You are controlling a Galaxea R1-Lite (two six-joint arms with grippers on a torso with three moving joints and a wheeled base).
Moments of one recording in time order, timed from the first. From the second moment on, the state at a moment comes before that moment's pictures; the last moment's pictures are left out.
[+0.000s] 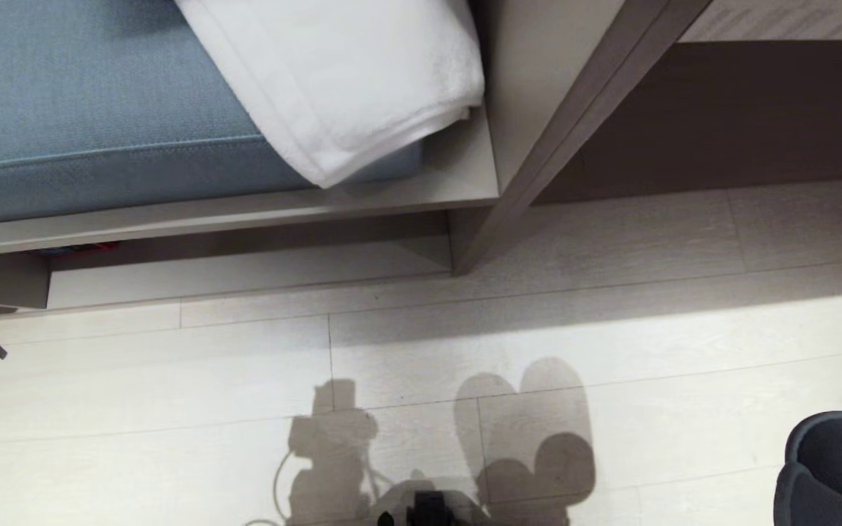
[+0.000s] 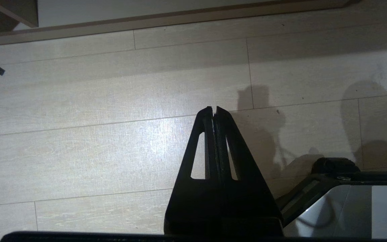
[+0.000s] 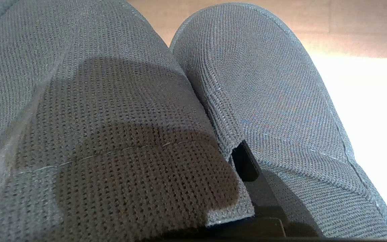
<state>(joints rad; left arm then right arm) 0.00 0.00 0.00 0.00 0.00 0.00 0.00 0.00 0.00 0.01 0.01 -0.06</state>
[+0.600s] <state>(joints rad) 0.00 0.00 0.00 0.00 0.00 -0.01 0.00 0.00 0.00 0.01 0.01 -0.07</state>
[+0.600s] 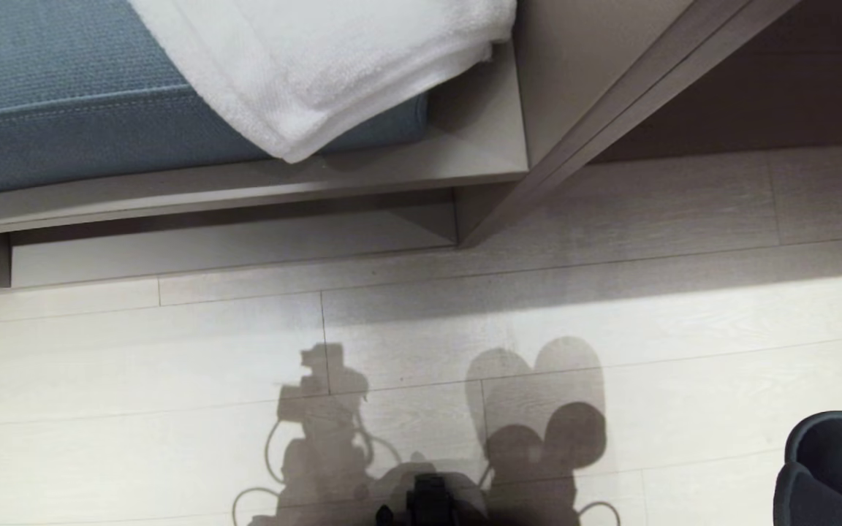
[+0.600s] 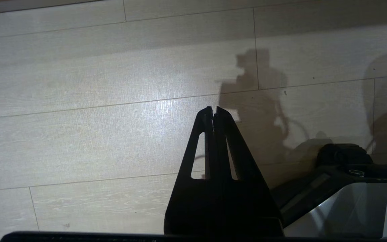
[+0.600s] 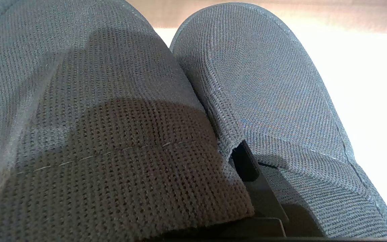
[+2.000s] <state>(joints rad) 0.00 0.00 0.00 0.00 0.00 0.00 0.01 0.23 -0.16 -0.13 0.07 -0.07</state>
